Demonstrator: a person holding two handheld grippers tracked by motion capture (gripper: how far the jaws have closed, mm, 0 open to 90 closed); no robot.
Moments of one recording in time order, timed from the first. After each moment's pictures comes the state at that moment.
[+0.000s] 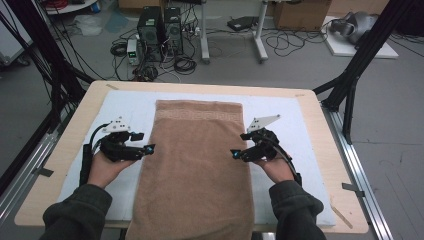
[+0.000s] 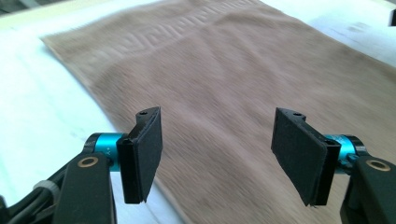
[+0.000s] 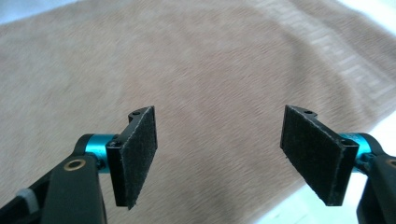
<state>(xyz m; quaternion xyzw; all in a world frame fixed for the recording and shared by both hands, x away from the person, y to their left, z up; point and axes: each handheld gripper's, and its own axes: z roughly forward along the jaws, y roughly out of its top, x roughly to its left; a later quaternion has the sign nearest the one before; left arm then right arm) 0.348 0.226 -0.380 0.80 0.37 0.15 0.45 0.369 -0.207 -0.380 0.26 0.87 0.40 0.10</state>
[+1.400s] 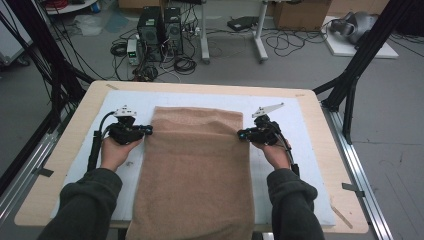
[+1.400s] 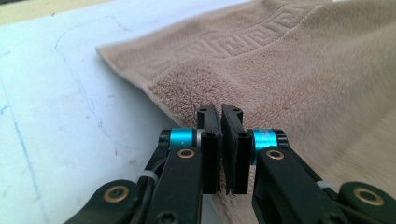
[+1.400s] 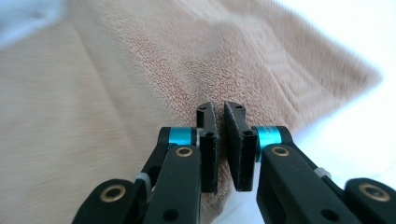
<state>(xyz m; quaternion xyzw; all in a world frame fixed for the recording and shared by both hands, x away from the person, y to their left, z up) 0.382 0.231 -0.392 0.79 0.40 0.16 0.43 0.405 -0.226 -0.387 0.32 0.85 0.41 0.06</state>
